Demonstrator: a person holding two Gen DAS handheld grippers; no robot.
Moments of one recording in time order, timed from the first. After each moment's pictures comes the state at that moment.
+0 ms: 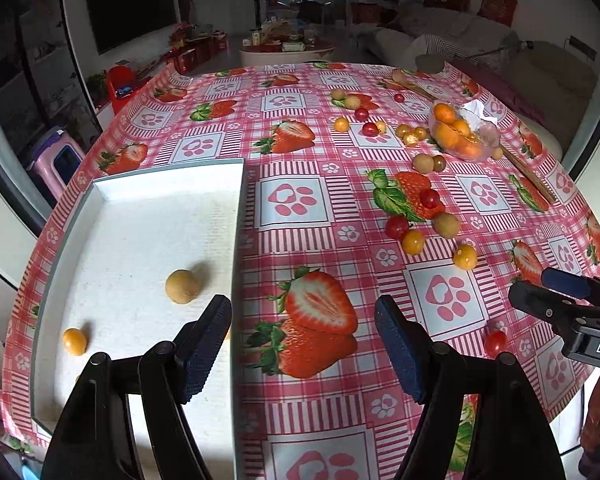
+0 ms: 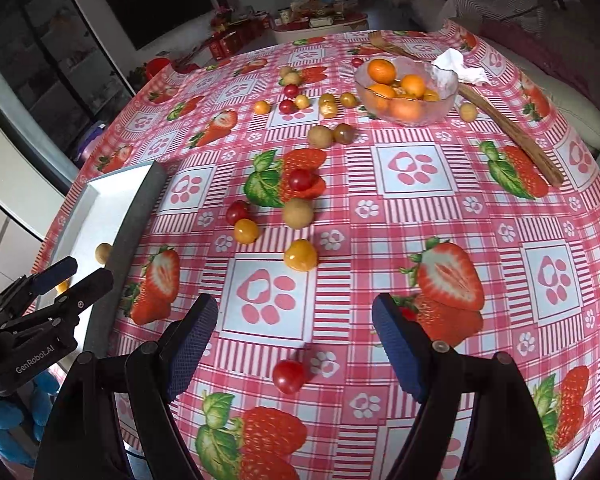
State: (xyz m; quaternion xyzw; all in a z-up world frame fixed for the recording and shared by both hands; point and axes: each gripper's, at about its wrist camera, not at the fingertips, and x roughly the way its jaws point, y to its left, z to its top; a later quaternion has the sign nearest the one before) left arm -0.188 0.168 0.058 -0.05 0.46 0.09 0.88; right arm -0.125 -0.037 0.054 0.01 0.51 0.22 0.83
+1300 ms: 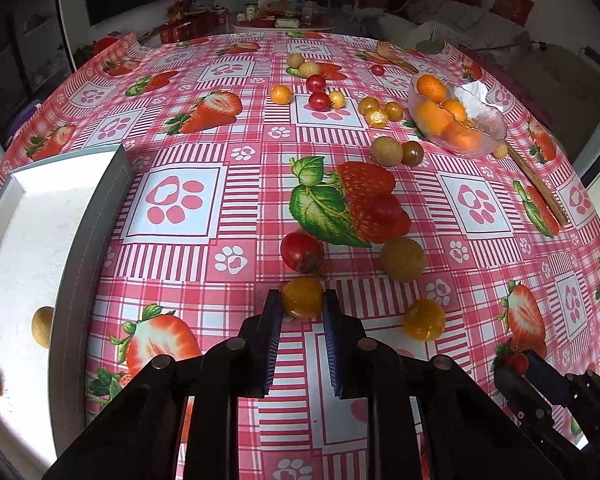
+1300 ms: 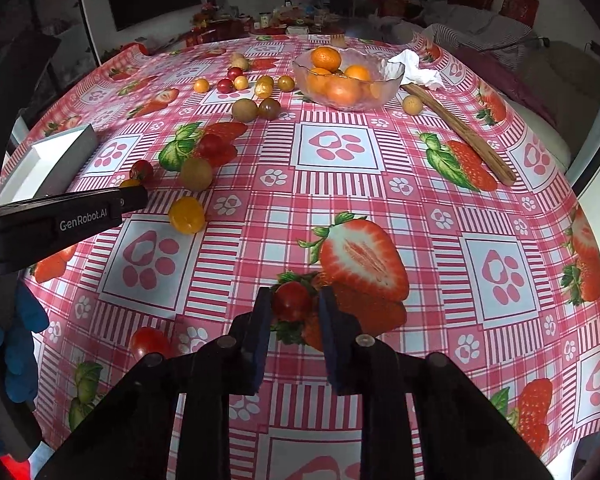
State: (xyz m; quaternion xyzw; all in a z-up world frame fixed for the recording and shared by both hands) left arm -0.114 0.114 0.013 -0.10 0.48 0.08 0.87; right arm -0.128 -0.067 0.018 -0.07 0.48 0.17 0.86
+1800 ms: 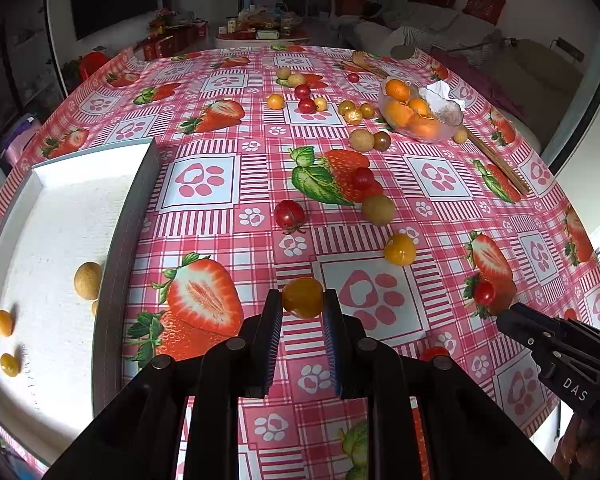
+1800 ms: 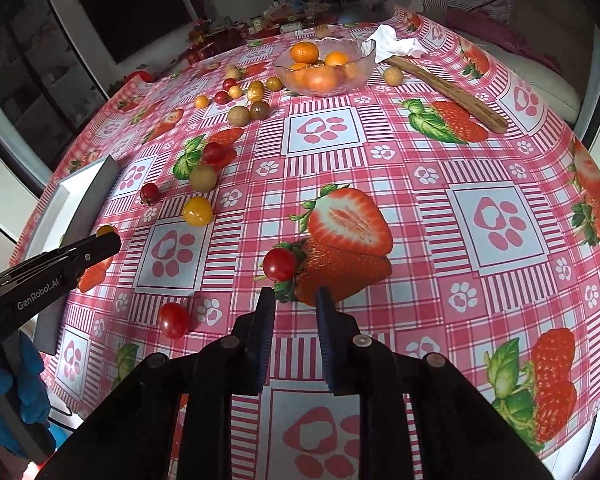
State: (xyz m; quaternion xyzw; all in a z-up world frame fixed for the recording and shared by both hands) left arm -0.172 0.116 0.036 -0.08 0.47 0.05 0.88; right arm -0.139 -0.107 0.024 0.03 0.50 0.20 0.84
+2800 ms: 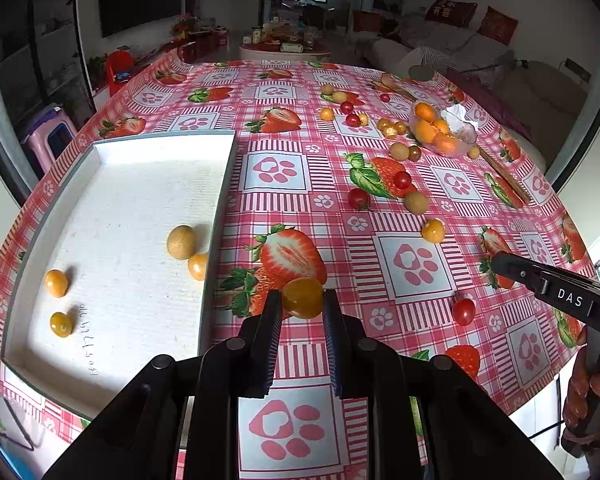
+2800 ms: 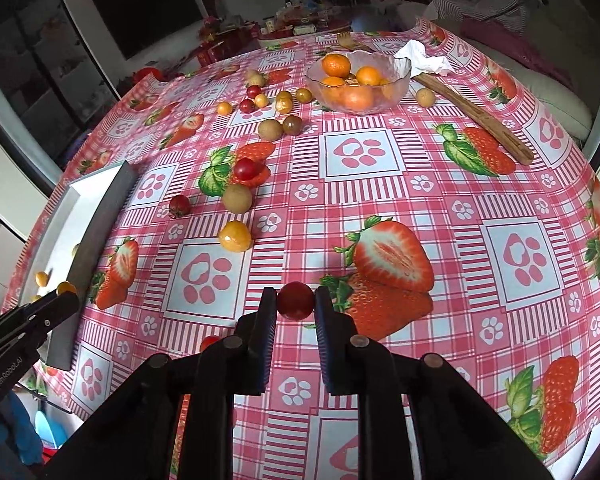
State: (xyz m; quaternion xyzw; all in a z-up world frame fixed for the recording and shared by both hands) left arm -0.234 0.166 0.056 -0.10 0.44 0.08 0.89; right arm -0.130 -0.070 0.043 0.02 0.50 0.22 0.84
